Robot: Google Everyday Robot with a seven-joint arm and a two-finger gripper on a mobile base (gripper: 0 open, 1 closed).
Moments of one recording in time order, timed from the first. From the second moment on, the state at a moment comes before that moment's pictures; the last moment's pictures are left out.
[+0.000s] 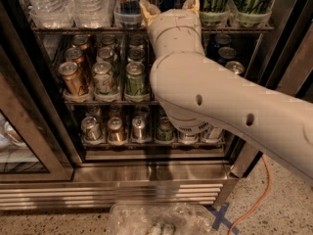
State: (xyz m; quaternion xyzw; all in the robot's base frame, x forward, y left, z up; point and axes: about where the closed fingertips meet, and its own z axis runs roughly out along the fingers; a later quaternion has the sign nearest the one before) arm 0.622 -0.041 1.060 -0.06 0.65 -0.05 0.76
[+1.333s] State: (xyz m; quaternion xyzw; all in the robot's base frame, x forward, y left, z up) arm 0.661 -0.055 1.076 -0.06 0.63 -0.06 0.77
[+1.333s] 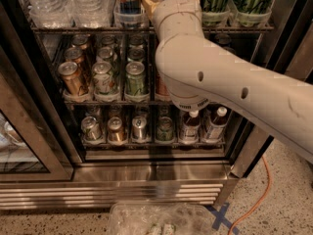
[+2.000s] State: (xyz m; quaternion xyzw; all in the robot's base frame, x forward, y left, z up) arm 0.673 -0.056 1.082 -0.06 0.62 -0.07 0.78
